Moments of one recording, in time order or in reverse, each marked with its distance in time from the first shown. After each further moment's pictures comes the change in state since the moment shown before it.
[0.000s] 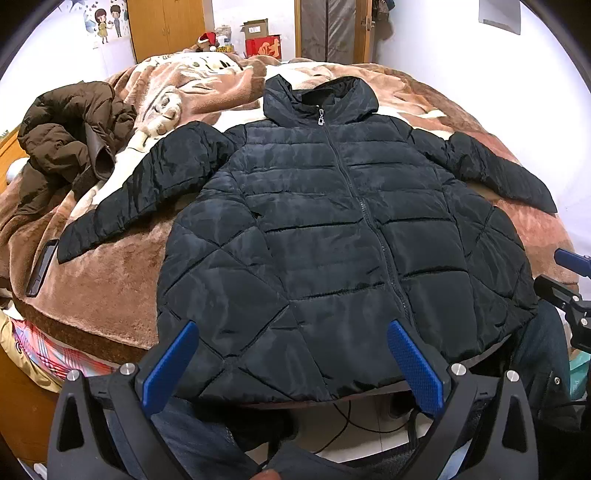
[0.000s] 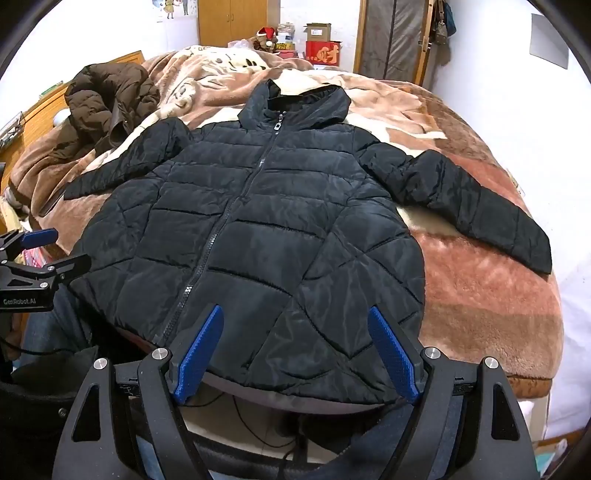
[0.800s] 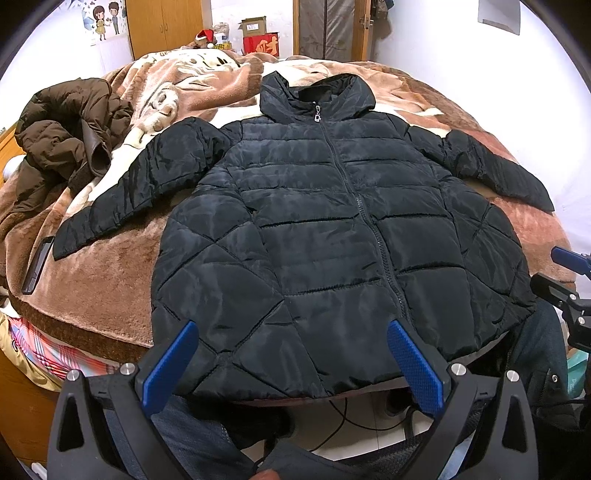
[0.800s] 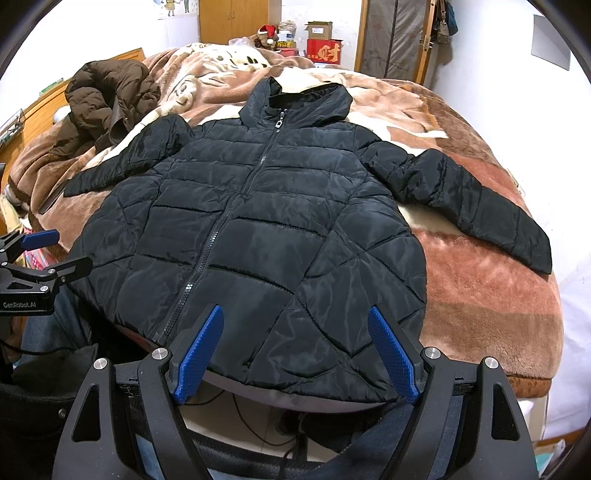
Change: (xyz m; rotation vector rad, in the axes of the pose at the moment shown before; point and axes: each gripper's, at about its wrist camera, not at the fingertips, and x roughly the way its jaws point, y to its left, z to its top) left arm -0.001 -0.002 0.000 0.006 0.012 -0.012; right arm 0.003 0.001 -0.003 -0.002 0.001 -0.004
